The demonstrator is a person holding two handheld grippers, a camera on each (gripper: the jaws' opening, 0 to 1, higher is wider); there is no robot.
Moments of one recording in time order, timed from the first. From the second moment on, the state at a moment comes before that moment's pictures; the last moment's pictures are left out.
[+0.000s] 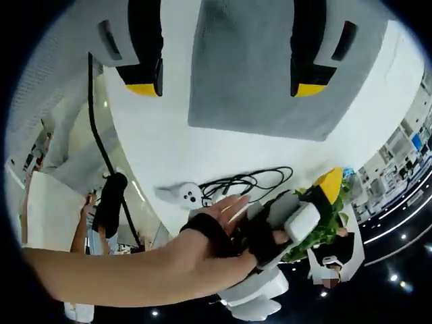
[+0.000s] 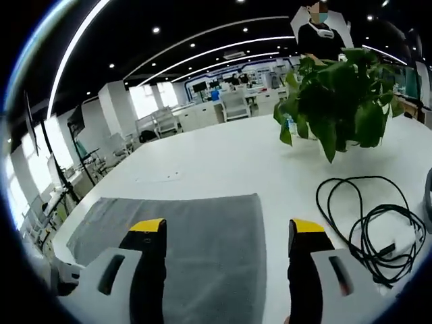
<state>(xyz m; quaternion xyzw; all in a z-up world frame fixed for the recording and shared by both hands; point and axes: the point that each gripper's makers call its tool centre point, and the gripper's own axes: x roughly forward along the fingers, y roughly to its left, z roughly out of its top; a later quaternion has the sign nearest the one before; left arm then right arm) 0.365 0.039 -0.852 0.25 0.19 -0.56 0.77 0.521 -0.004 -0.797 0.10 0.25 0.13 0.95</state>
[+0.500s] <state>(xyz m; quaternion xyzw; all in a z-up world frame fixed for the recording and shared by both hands) 0.345 -0.006 -0.887 0.26 0.19 -0.62 0.72 0.557 -0.009 -0.813 0.12 0.24 0.13 0.95</state>
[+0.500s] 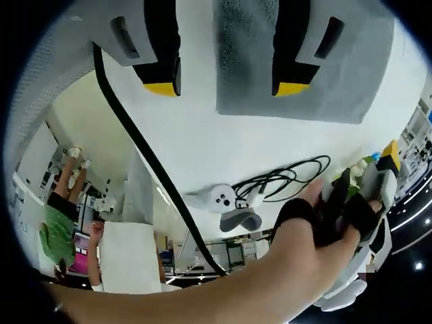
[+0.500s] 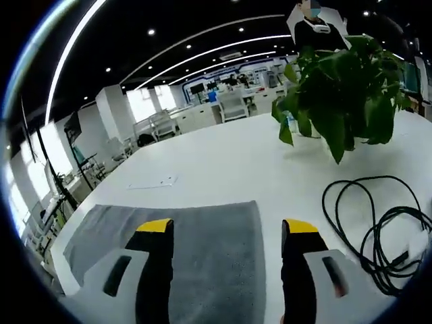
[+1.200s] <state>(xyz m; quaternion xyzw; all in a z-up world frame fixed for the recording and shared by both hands) 0.348 -0.034 -0.913 0.22 0.21 -0.64 0.70 0.584 -0.007 -0.844 0.14 0.25 0.13 0.95</state>
